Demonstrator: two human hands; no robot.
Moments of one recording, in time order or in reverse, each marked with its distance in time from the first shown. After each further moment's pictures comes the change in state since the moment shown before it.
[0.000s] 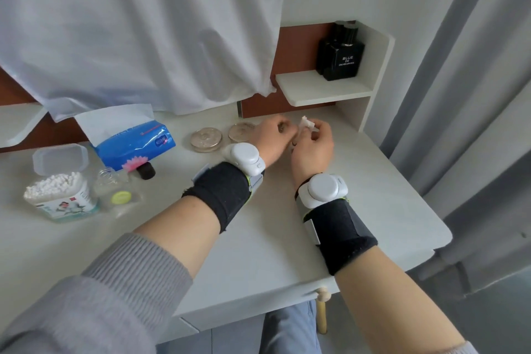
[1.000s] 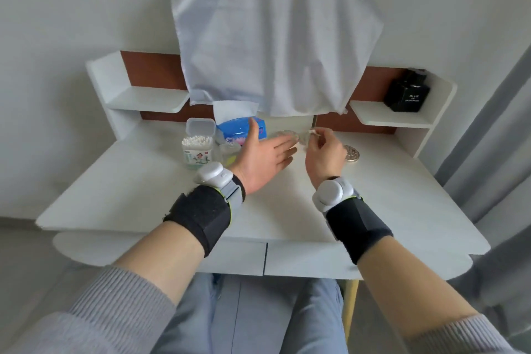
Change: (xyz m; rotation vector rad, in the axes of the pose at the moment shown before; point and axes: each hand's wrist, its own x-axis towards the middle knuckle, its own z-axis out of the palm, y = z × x) left_hand -0.160 -0.033 -0.148 -1.219 -0.204 -0.281; right_hand -0.123 -0.051 0.025 -0.322 -0.318 -0.400
